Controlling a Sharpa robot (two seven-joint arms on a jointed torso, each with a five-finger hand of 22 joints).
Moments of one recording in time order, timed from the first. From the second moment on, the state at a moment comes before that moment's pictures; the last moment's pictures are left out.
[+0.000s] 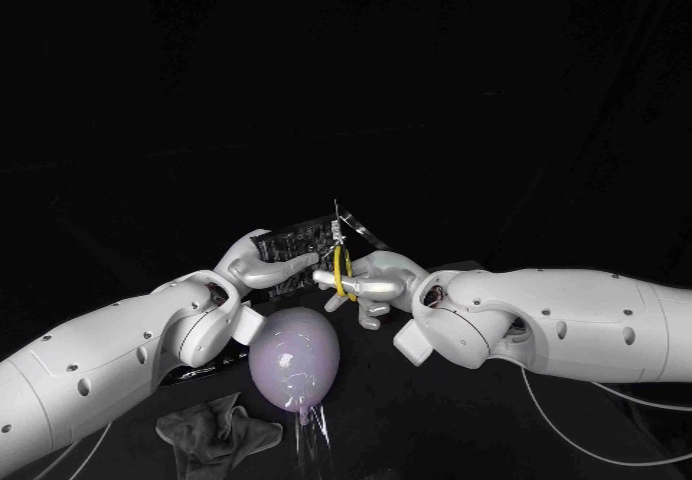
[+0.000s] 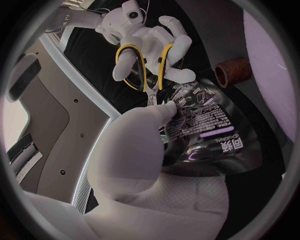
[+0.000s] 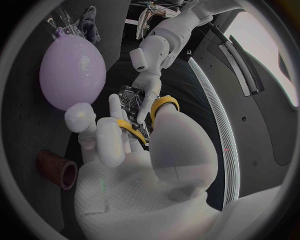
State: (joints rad) left arm 1.29 -0.46 -0.03 1.18 -0.46 -0.12 0.34; left_hand 1.46 -0.06 0.65 0.09 0.05 0.90 0.19 0.41 0.37 1.21 0.13 0.07 0.06 1.16 0.09 0.18 0.28 0.16 1.04 0.18 0.29 0.10; right arm 1.39 -0.99 -0.18 1.84 -0.36 -0.48 -0.04; right_hand 1.16 -0.10 -0.18 0.29 0.05 0.74 0.18 0.07 0.56 1.21 0.13 0.06 0.24 1.44 0.04 1.31 1.14 0.11 1.20 0.15 1.04 1.19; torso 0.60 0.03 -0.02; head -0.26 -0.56
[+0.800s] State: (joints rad) left arm 1.29 -0.46 -0.03 1.18 -0.48 -0.12 0.34; left_hand 1.46 -0.06 0.65 0.09 0.05 0.90 0.19 0.41 0.37 1.21 0.13 0.07 0.06 1.16 0.09 0.18 0.28 0.16 1.04 0.18 0.29 0.10; right arm 1.41 -0.97 -0.18 1.79 -0.35 -0.45 -0.09; right_hand 1.19 -0.04 -0.22 0.28 0.05 0.81 0.19 0.12 0.55 1.27 0.12 0.08 0.23 1.45 0.03 1.32 1.15 0.11 1.22 0.13 1.06 1.21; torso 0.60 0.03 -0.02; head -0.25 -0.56
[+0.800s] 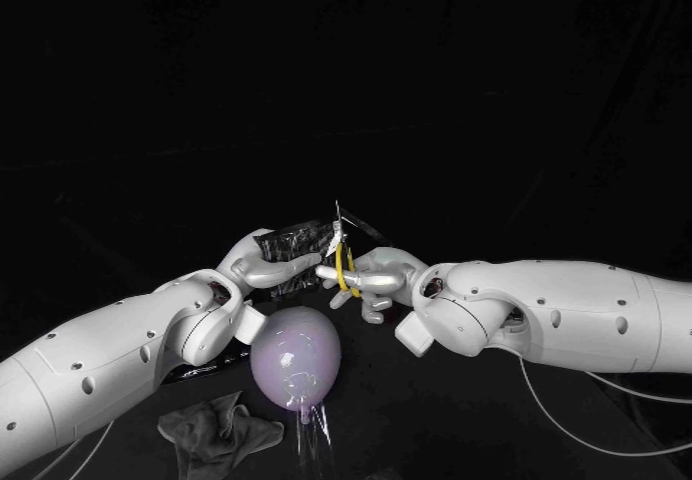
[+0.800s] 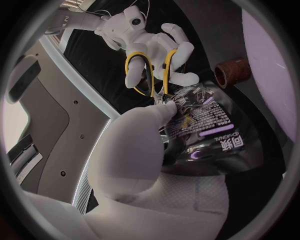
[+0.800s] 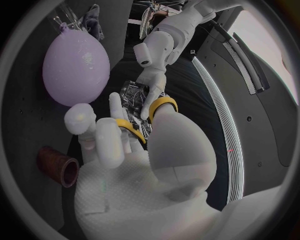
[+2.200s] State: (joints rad) left arm 1.29 -0.53 -0.03 1.22 -0.40 -0.10 0.36; left_hand 1.46 -0.06 0.65 0.09 0.04 0.90 0.19 0.40 0.37 1.21 0.13 0.07 0.06 1.16 0.09 0.18 0.28 0.16 1.04 0.18 0.29 0.10; right arm 1.40 -1.09 -0.19 1.83 -0.30 -0.61 0.05; right_hand 1.29 0.08 -0.42 0.25 0.05 1.08 0.00 0.48 1.02 1.38 0.00 0.44 1.06 1.46 -0.11 1.50 1.31 0.08 1.41 -0.01 1.33 1.31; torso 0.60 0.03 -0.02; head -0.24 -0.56
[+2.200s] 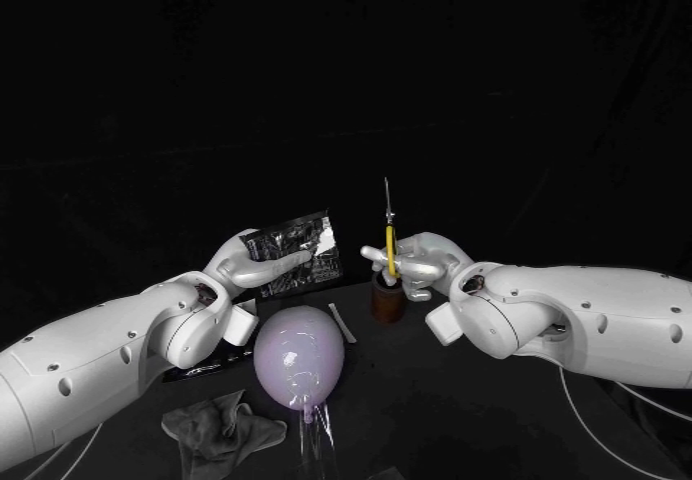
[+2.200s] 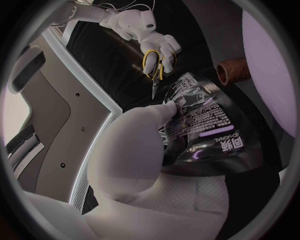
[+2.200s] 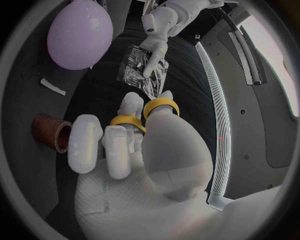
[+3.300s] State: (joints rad) left arm 1.21 -0.93 -0.07 1.49 -0.17 -0.01 0.43; left_hand 1.45 -0.05 0.65 0.09 0.05 0.91 0.19 0.40 0.38 1.21 0.13 0.07 0.06 1.16 0.09 0.18 0.29 0.16 1.04 0.19 0.29 0.10; right arm 1.31 -1.09 -0.20 1.80 -0.17 -0.60 0.28; right_hand 1.29 0.07 -0.41 0.22 0.05 1.08 0.00 0.46 1.03 1.39 0.00 0.45 1.11 1.47 -0.12 1.51 1.31 0.07 1.41 -0.01 1.35 1.31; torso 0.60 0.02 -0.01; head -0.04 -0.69
